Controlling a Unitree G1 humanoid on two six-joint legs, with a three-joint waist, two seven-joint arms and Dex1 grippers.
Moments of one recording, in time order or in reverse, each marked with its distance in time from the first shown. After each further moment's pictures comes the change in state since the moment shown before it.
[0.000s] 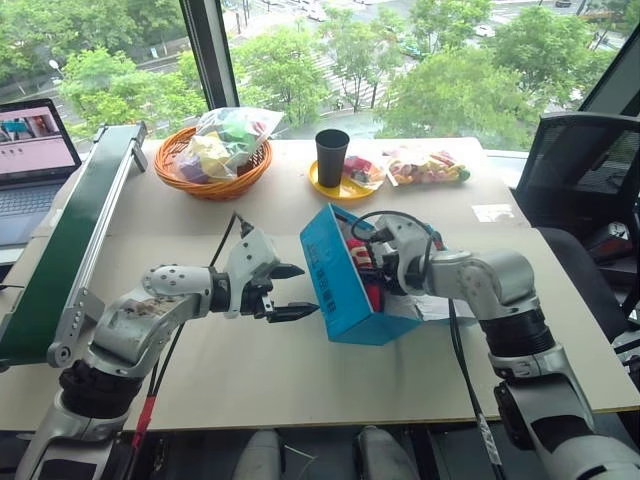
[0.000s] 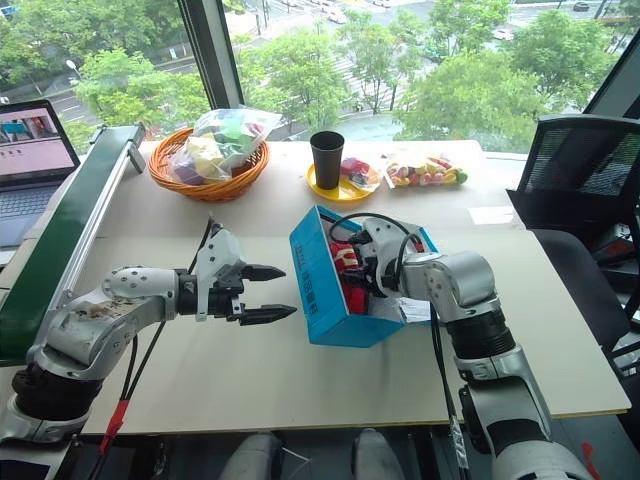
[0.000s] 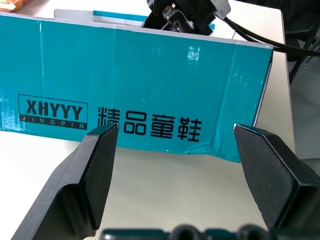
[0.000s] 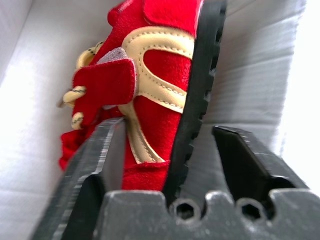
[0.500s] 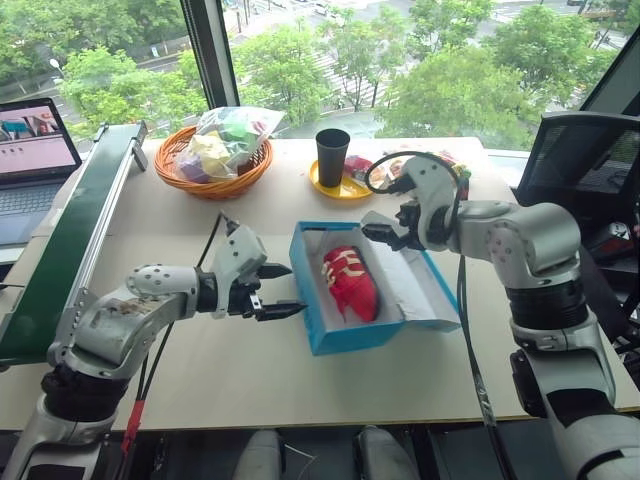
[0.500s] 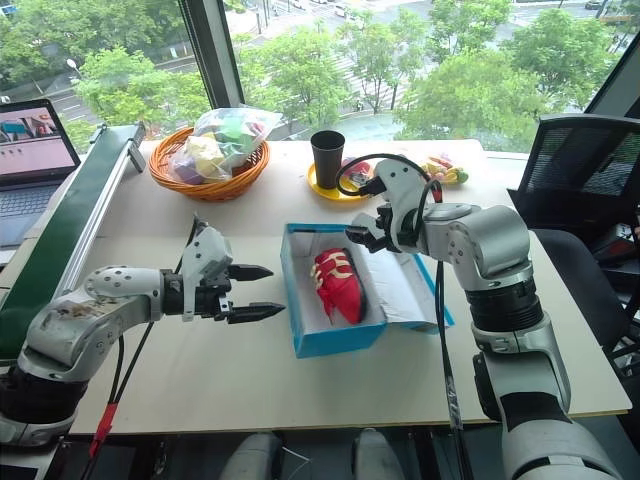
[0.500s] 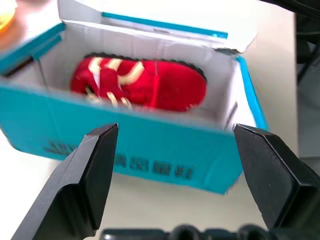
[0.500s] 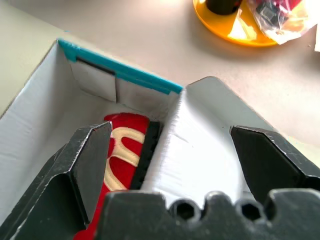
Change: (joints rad) left arm 0.022 0.043 0.078 -0.005 -0.031 0.062 0.035; right arm -0.152 -0.091 -0.049 -0.074 -0.060 -0.046 0.147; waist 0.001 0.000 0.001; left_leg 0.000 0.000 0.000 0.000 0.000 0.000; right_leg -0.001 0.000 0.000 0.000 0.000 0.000
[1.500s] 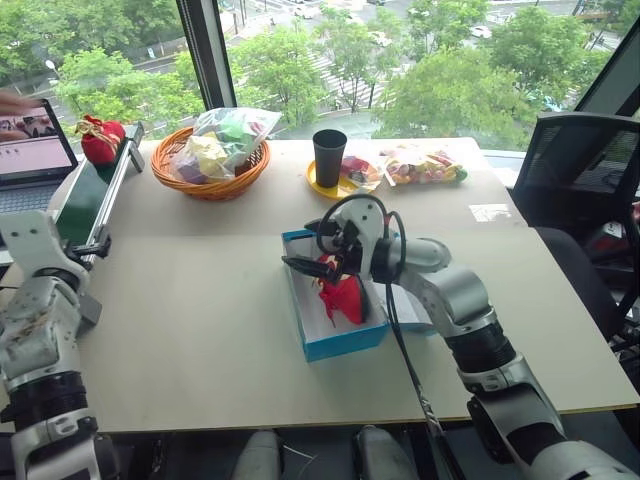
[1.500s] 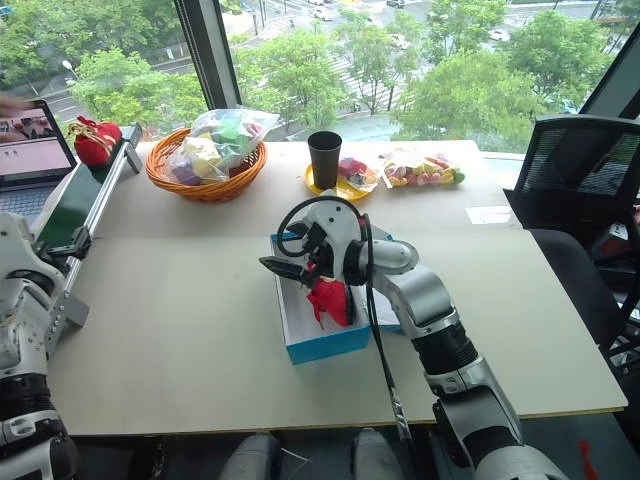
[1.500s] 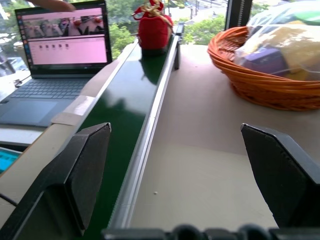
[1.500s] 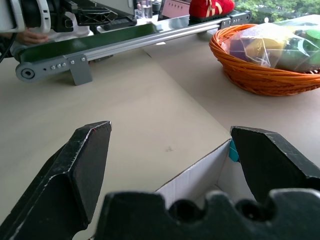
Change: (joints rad) left arm 0.011 -0.090 0.644 0.726 0.245 -0.451 0.666; right arm 0.210 0.243 0.160 0.055 -0.158 -0.708 0.387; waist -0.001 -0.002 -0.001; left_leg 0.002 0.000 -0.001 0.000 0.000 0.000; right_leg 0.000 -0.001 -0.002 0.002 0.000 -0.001
